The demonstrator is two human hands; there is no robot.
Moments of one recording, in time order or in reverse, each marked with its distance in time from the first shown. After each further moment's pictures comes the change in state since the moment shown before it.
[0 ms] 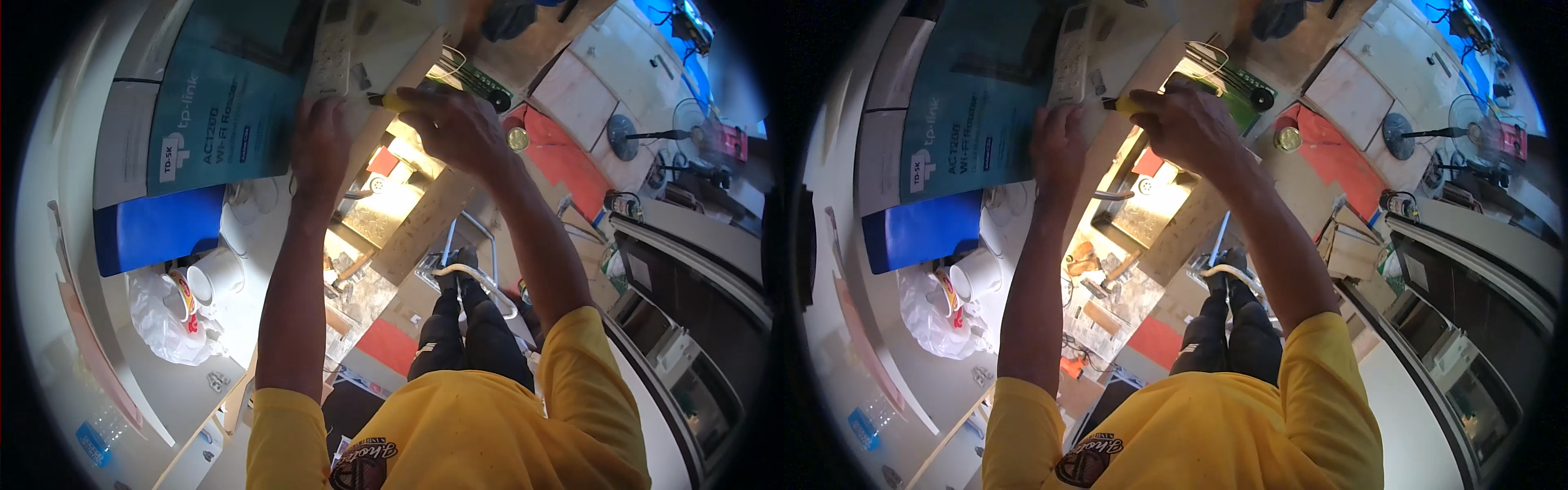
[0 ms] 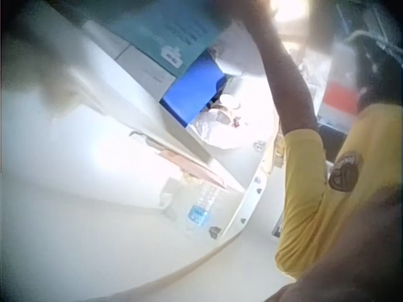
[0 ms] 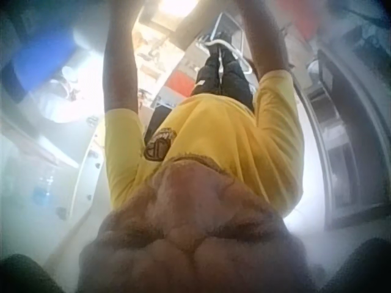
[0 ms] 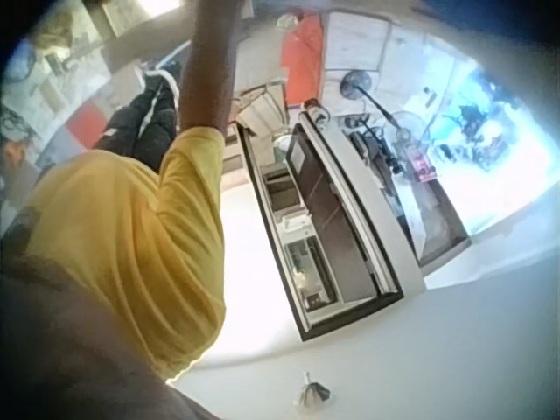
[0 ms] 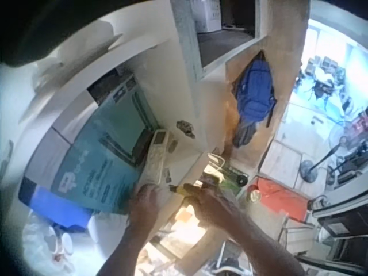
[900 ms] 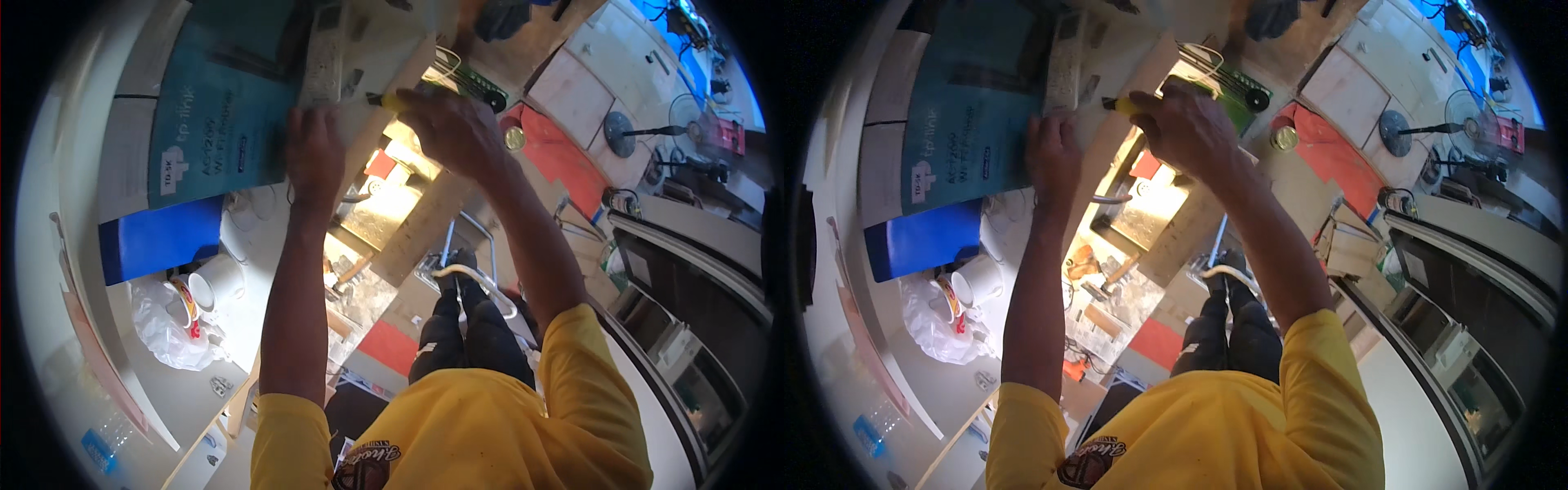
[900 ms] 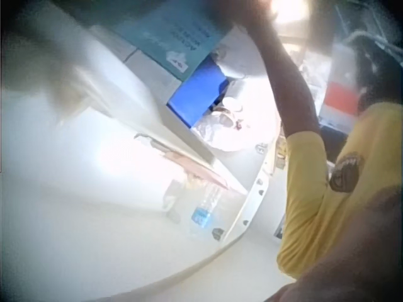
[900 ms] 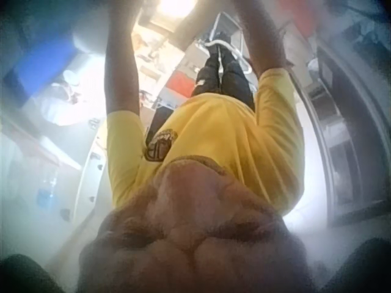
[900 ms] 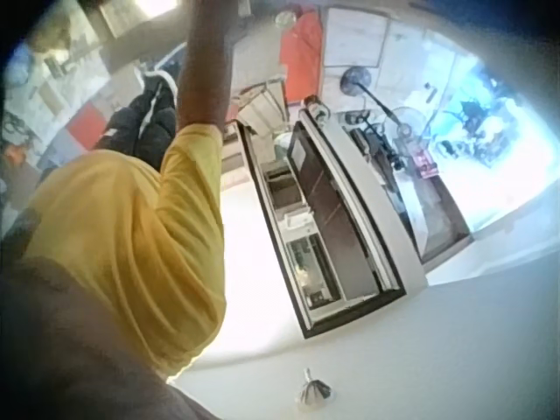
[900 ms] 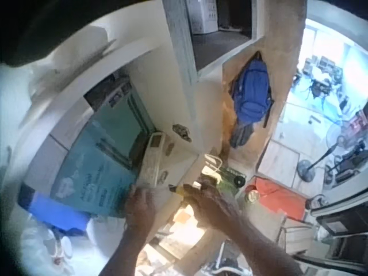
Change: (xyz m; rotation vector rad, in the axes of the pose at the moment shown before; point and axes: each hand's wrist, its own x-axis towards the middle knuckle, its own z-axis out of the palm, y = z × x) left_hand 0.000 -0.004 -0.003 0.089 -0.031 -0.003; right_hand 0.005 0.000 -0.003 -0.051 -0.010 0.031
